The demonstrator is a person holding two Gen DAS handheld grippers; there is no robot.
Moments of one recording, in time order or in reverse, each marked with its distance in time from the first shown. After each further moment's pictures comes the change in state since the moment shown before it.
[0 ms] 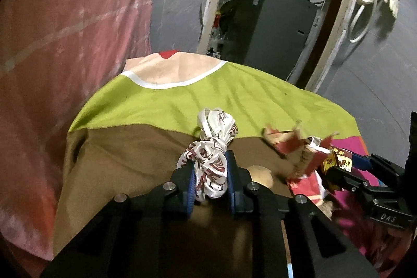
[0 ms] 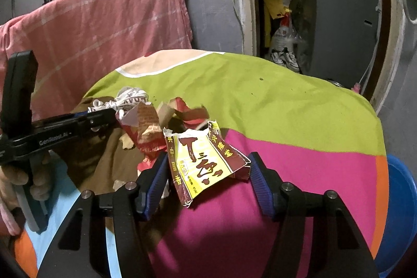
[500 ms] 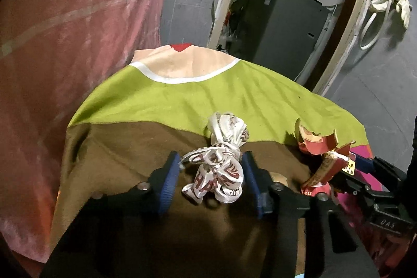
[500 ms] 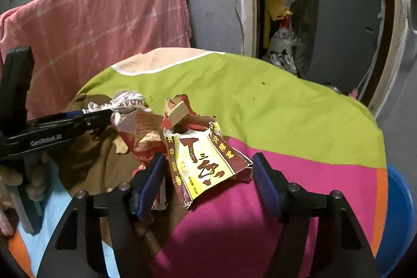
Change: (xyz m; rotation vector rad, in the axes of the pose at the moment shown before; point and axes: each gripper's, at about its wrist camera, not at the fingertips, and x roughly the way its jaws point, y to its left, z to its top) left arm 0.012 0.016 0.002 -0.059 0.026 0.016; right arm 0.016 0.004 0.010 -0.026 0.020 -0.016
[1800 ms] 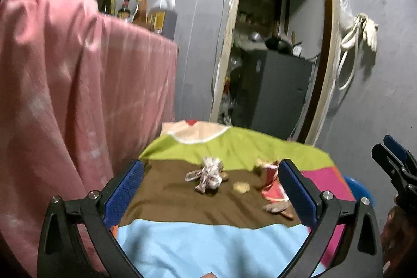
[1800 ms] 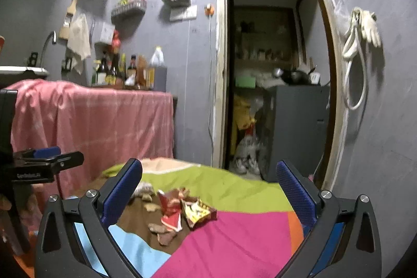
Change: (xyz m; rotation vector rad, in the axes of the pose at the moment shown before) left arm -0.136 -0.022 -0.049 0.065 -0.401 0.051; right arm -0.168 0.050 -0.039 -0.067 -0.607 -0.207
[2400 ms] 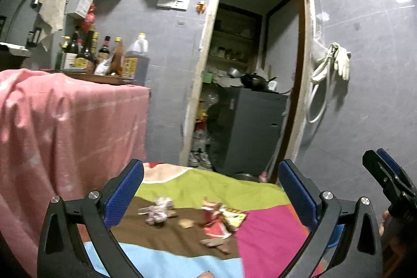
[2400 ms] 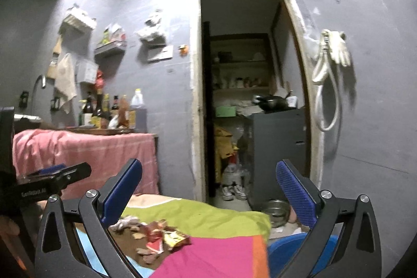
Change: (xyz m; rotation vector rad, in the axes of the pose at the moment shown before) left arm -0.061 -0.071 0.042 0.006 -0.221 -0.089; right arm -0.074 -0.031 0.042 0.054 -0.208 -0.068
